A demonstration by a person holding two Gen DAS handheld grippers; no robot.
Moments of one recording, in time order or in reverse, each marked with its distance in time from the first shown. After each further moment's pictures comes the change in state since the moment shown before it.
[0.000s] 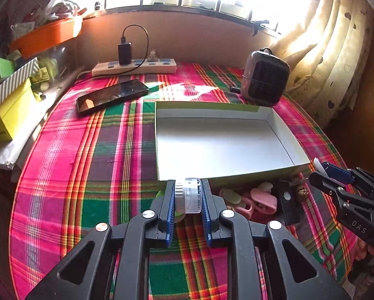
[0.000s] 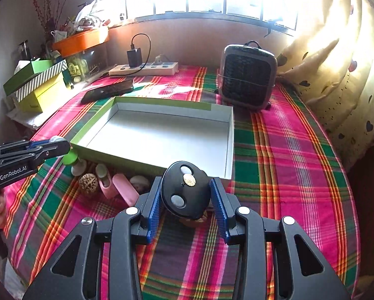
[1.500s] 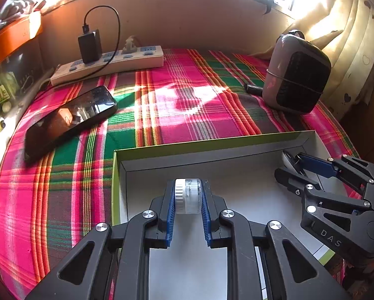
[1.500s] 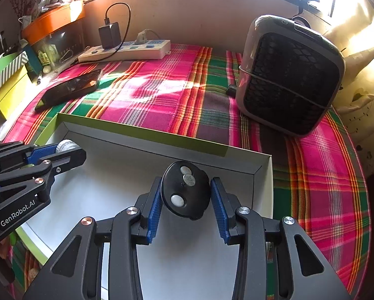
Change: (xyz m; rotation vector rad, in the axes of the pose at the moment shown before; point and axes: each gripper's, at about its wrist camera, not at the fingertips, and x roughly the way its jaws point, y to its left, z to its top) left arm 0.126 -0.007 0.082 0.040 0.114 0.004; right arm 0.137 -0.018 0.071 -0.012 0.160 -0.015
